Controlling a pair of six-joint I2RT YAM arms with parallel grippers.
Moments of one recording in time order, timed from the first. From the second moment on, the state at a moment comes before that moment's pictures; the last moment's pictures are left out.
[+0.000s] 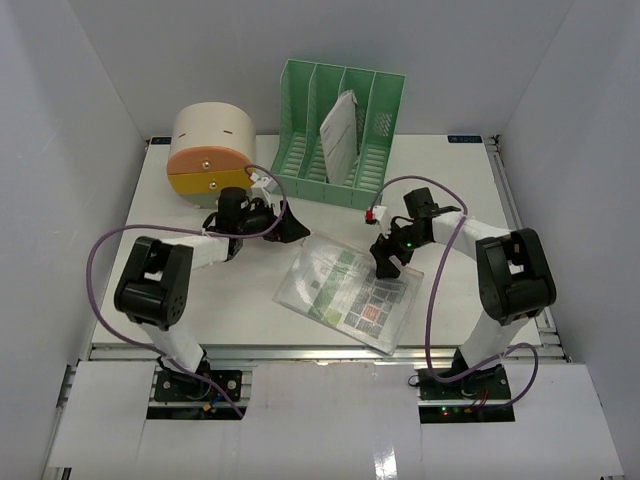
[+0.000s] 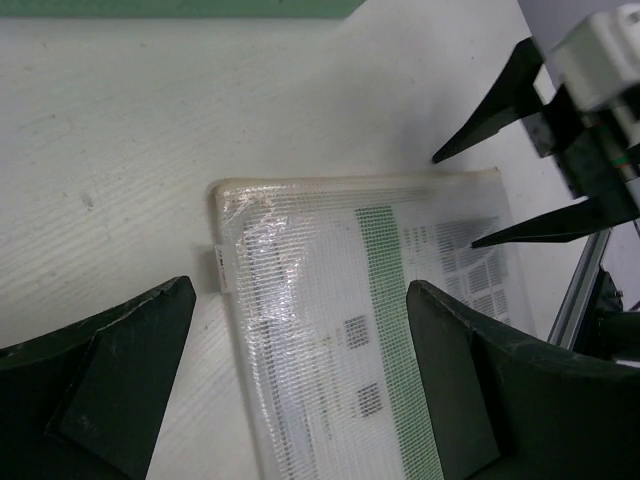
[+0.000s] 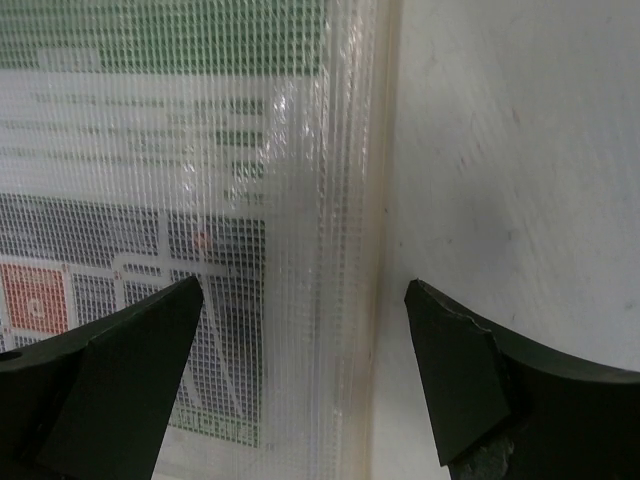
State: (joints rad) left arm -0.27 1.74 0.85 0.41 0.70 -0.34; right arm 0.31 1.72 1.02 -0.51 -0.60 -0.71
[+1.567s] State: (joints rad) left arm -0.24 1.60 0.59 0.70 0.89 -0.47; right arm 0.49 1.48 1.02 -0.45 -0.78 -0.81
